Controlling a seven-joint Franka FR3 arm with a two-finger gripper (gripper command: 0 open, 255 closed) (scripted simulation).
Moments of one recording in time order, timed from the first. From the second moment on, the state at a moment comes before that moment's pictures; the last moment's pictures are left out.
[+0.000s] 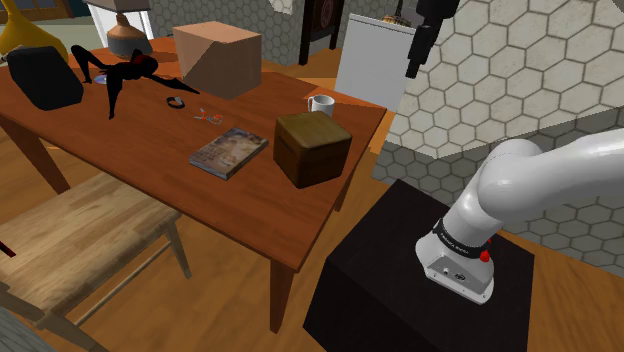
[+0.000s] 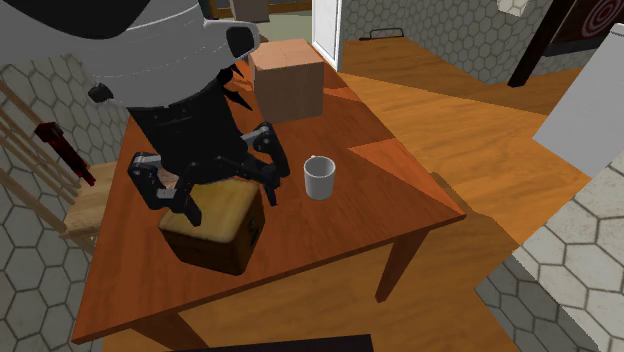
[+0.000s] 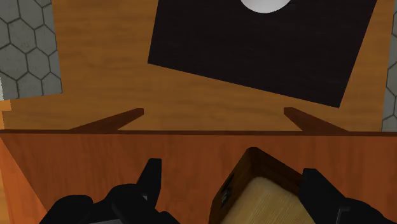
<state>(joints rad) 0.02 -0.78 0.03 -2.27 -0.11 1.45 -0.13</state>
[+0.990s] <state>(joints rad) -0.01 -0.39 -0.05 -2.23 -0.13 1.81 -0.16</state>
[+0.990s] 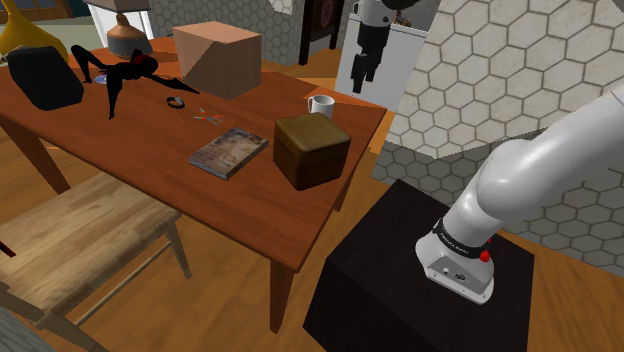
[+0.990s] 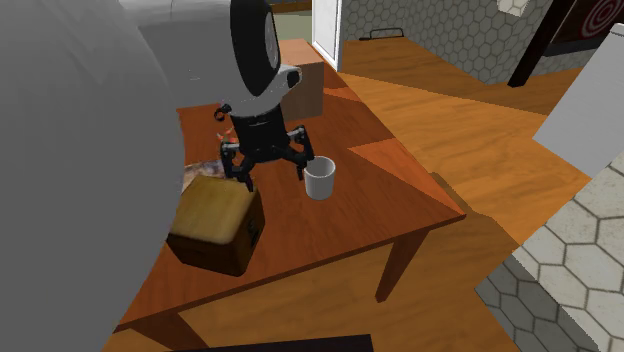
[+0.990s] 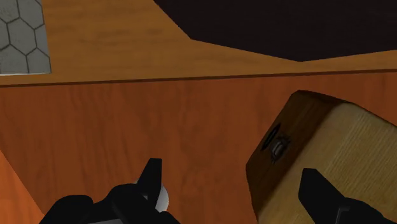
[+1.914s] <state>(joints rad) -0.04 0.12 -0.11 -1.95 -0.08 2.04 -0.23</state>
